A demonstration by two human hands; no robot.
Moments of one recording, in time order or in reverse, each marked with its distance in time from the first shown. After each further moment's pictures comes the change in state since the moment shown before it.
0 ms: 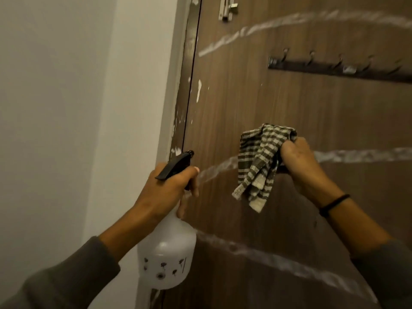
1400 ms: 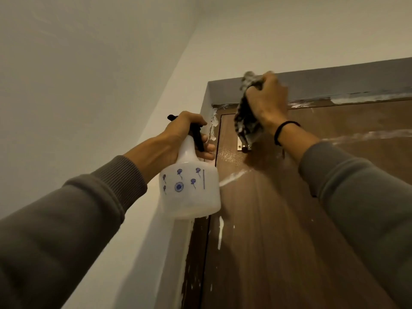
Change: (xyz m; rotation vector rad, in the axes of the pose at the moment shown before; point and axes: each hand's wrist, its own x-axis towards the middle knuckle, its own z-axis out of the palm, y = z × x) left_hand 0.286 0.191 -0.079 -0.235 0.109 0.207; right_hand 0.274 -0.273 0.032 0.047 0.521 -0.792
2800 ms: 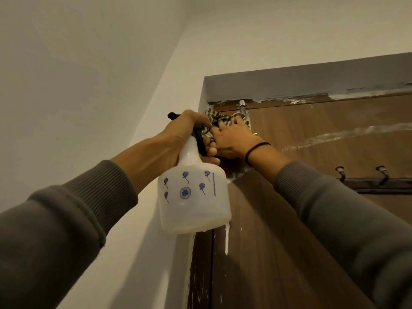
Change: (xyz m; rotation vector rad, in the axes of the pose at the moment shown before) left_hand 0.014 -0.013 -0.007 0.033 -0.015 -0.010; right_hand -0.039 0.018 0.074 -1.002 -0.673 -0.450
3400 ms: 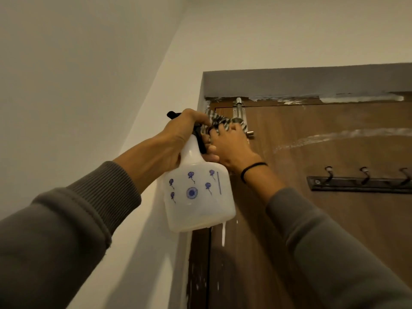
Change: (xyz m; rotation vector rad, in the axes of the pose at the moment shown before) left_hand -0.005 -0.004 -0.005 -0.059 -0.047 -0.008; right_hand -0.007 -0.022 0.024 -0.113 0.139 0.063
